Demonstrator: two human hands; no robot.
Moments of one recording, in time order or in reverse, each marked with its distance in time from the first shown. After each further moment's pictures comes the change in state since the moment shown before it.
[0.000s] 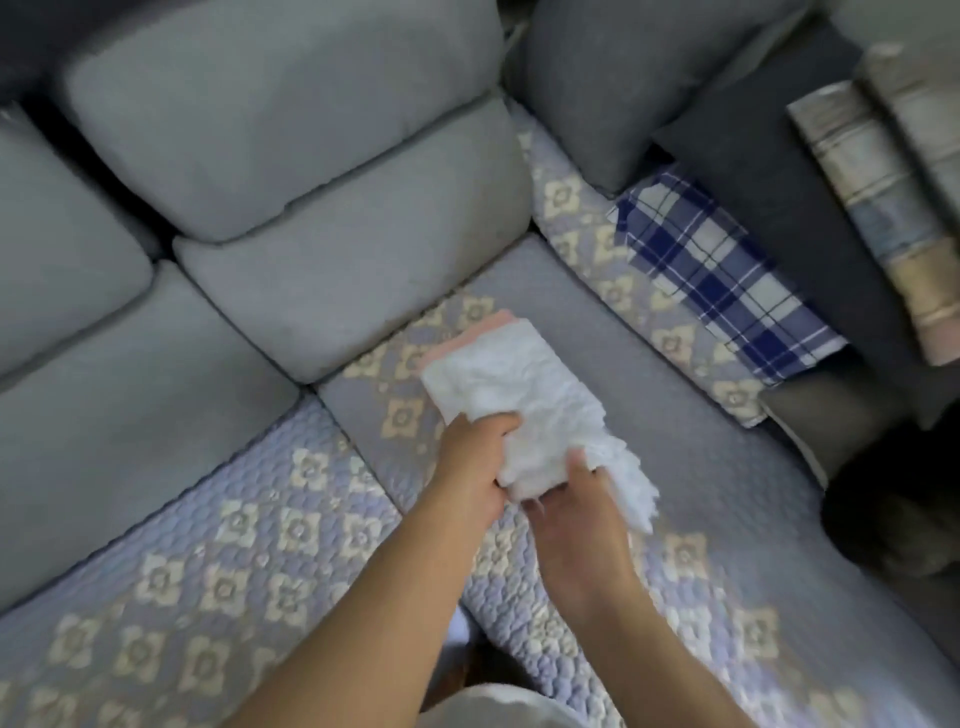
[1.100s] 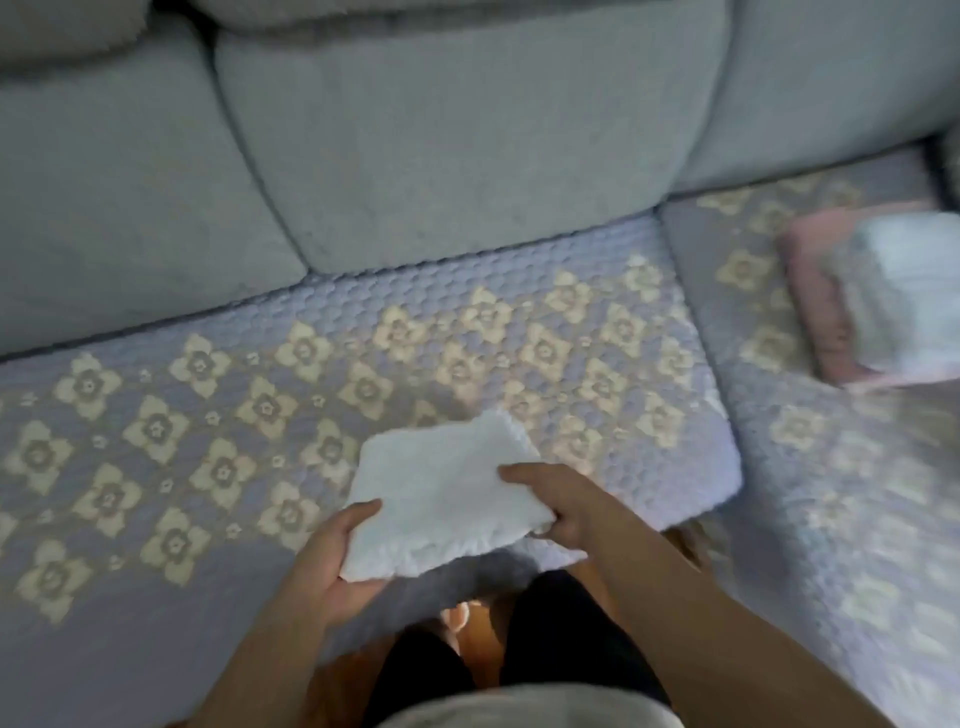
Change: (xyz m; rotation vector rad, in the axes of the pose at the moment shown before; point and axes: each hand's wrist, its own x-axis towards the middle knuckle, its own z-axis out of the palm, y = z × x) left_hand -0.165 -0.231 -0.794 -0.718 0.091 -0.345; right_hand -0.122 0.609 0.127 -1.037 -0.003 0.740
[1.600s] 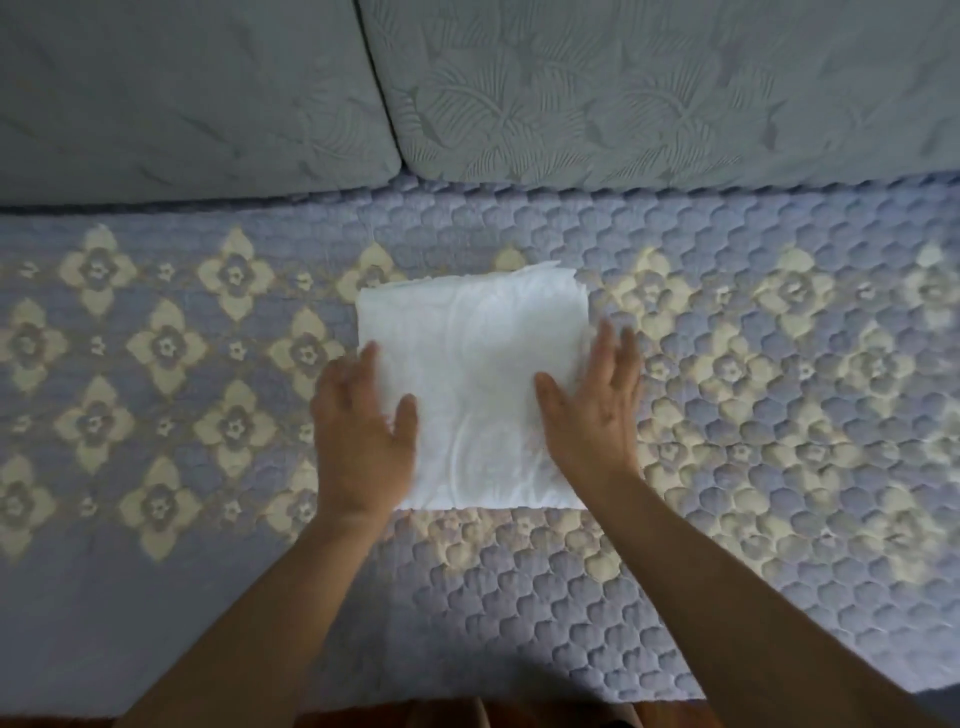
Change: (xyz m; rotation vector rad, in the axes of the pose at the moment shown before) left_hand 0.177 0.088 -0.058 1.305 0.888 1.113; right_hand 0.202 -0.055 0.087 -0.905 0.438 -0.933
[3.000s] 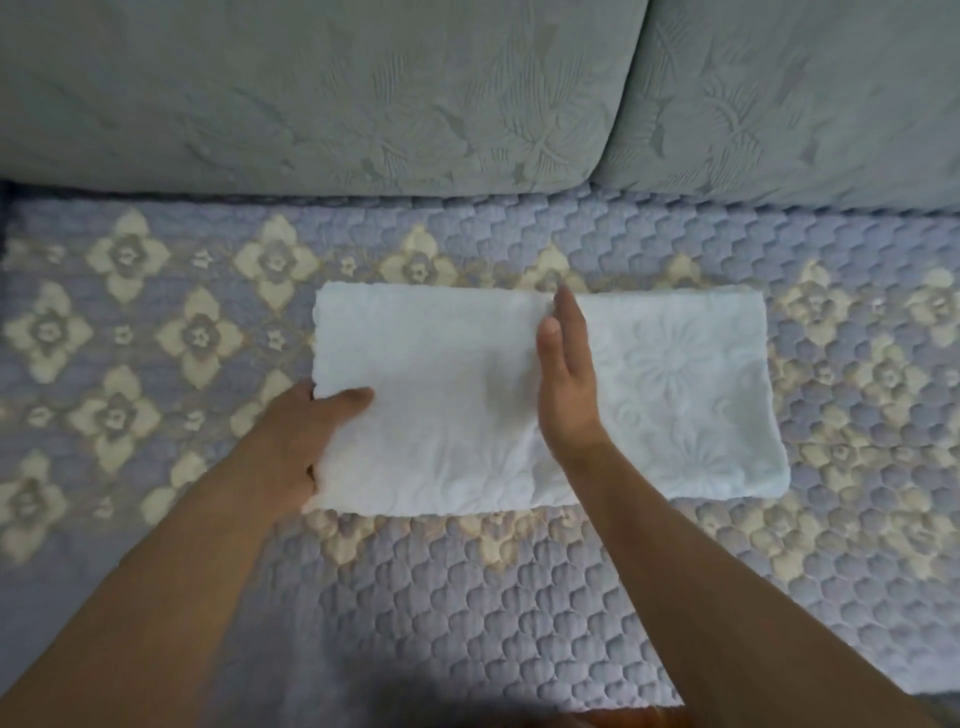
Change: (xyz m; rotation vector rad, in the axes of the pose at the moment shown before) left_hand 0.069 -0.173 -0.176 -0.828 -0.427 -0.716; right_hand -0.042 -0.176 0.159 0.642 -0.071 -0.057
